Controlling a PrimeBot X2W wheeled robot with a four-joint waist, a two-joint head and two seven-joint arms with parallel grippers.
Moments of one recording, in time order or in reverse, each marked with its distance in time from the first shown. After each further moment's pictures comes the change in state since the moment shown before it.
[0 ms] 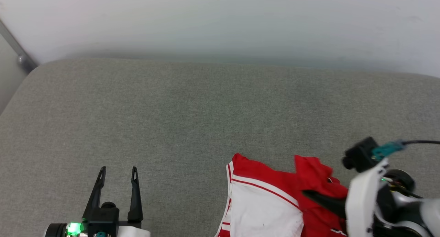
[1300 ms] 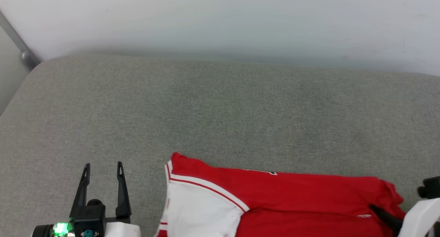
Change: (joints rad) left arm -0.017 0.010 0.031 -0.019 -0.028 0.044 0.000; right arm 0.150 0.065 -0.238 0.460 -0.010 0.000 -0.310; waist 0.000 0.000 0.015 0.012
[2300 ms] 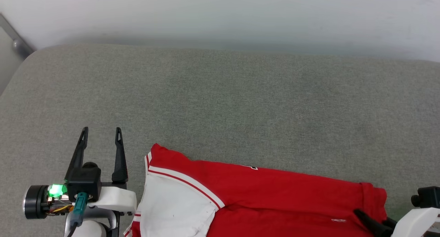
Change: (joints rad) left arm -0.253 0.347 -0.377 0.035 -0.357 0.250 0.000; right arm 0.058 0.082 -0.067 -0.027 -0.041 0.000 -0.025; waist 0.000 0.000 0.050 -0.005
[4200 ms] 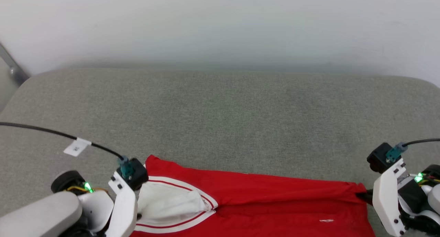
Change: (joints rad) left arm -0.583 0.465 -0.829 -0.093 -0.669 -0.549 0.900; right arm -0.601 -0.406 0.886 0.102 0.073 0.000 0.023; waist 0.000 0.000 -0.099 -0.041
